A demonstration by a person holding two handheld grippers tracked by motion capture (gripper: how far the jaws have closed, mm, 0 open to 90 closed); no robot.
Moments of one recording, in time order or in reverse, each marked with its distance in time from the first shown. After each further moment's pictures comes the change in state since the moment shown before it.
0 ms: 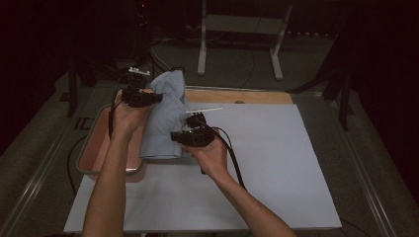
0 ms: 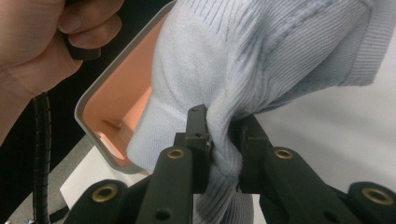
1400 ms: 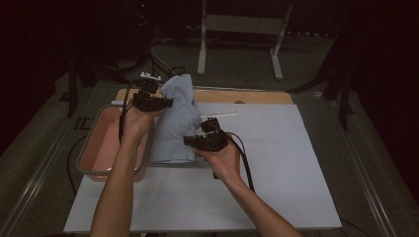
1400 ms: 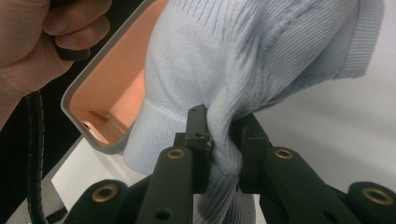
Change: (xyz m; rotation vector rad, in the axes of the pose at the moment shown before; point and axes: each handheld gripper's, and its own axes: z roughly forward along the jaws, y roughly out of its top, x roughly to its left) left arm -0.023 -0.004 0.015 0.020 -0.054 0.027; right arm -0.024 -0.017 -0.021 0.001 -0.019 0.039
